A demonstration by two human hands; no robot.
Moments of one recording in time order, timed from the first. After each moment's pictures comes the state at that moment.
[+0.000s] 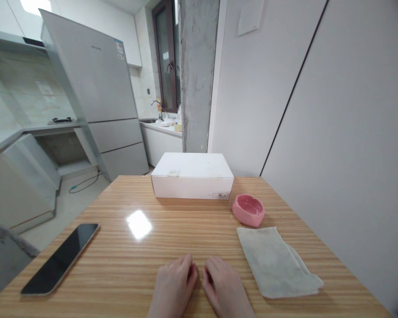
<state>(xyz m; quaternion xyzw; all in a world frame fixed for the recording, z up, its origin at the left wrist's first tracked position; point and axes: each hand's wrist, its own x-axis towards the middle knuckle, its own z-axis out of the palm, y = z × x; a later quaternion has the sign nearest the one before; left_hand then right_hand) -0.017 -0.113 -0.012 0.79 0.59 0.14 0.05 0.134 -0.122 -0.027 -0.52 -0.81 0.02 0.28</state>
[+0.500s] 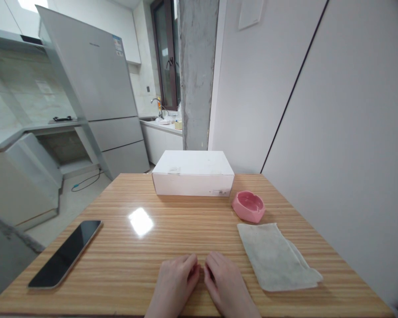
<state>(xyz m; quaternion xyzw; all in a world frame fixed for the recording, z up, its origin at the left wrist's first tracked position) -0.022 -0.115 -0.008 0.82 0.55 0.15 0.08 0.136 -0.126 -0.017 -0.51 -0.82 0.06 0.25</state>
